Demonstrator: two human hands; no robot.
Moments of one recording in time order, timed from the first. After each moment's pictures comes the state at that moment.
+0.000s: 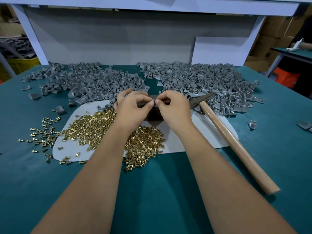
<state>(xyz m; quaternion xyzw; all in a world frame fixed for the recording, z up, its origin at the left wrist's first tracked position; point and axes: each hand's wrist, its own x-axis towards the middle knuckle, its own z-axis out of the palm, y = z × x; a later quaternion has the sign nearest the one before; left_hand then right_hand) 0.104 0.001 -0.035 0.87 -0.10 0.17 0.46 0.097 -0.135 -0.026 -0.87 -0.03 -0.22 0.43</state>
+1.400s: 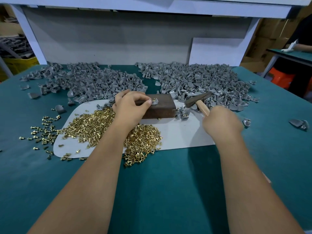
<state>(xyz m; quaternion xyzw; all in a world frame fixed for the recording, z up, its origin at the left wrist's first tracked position) 0.100 -0.001 -0.033 0.87 -0.06 0.14 0.46 0.046 -0.222 -0.014 -0.96 0.26 -0.09 0.12</state>
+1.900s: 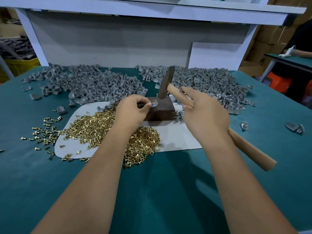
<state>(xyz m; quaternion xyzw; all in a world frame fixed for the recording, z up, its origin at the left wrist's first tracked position) 0.102 -0.005 -0.033 0.88 -0.08 0.17 0.43 0.023 -0.175 0.018 -0.95 0.08 -0.24 0.17</state>
